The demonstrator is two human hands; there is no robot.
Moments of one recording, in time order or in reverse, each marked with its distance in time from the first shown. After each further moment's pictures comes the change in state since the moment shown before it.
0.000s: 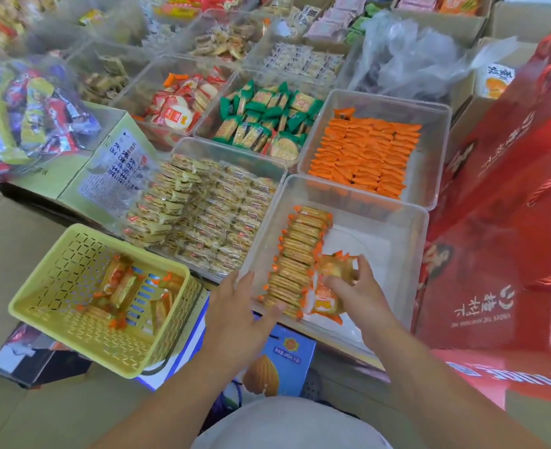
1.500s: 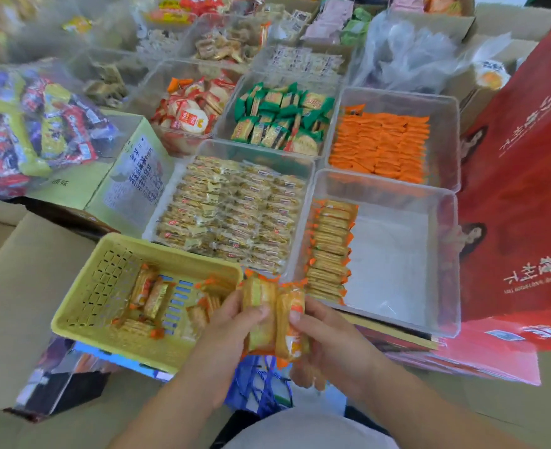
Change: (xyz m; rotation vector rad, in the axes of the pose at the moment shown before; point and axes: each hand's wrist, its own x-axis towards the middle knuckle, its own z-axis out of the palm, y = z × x) left_hand -0.036 -0.070 -0.096 -1.109 -0.303 -0.201; right_hand -0.116 -0.025 0.144 0.524 -0.543 0.093
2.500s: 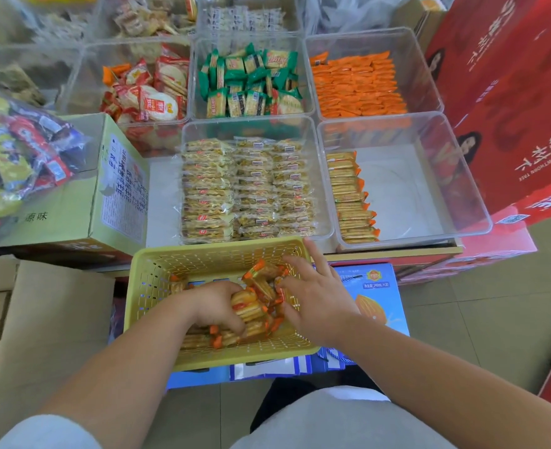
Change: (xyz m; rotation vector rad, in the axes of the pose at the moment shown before) left_hand 0.166 0.025 -0.209 1.529 -0.665 -0.222; right_hand 0.120 0.097 0.079 -1.711 0.620 -0.183
